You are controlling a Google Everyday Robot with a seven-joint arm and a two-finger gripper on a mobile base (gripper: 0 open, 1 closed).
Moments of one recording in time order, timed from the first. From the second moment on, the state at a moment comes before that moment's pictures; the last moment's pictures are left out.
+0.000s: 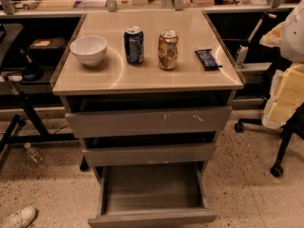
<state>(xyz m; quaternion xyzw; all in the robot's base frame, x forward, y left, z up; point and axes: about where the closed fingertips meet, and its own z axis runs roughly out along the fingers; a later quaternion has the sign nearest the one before) 0.438 -0.217 0.976 -0.60 0.78 -0.03 0.16</state>
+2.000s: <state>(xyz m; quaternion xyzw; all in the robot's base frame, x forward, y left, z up) 0.438 -0.217 0.976 -0.60 0.78 -0.03 0.16</state>
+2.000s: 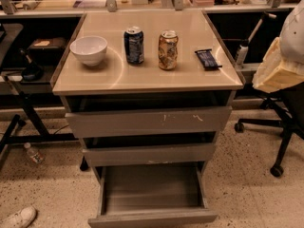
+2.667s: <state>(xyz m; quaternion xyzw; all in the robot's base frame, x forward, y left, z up) 0.429 -0.206 0.938 -0.61 0.78 -0.02 0.15</state>
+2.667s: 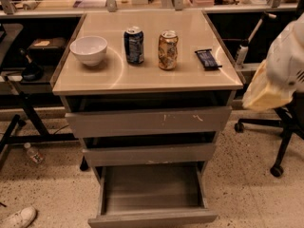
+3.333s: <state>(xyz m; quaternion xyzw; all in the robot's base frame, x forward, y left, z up) 0.398 -0.172 0.785 -0.61 0.79 0.03 0.09</state>
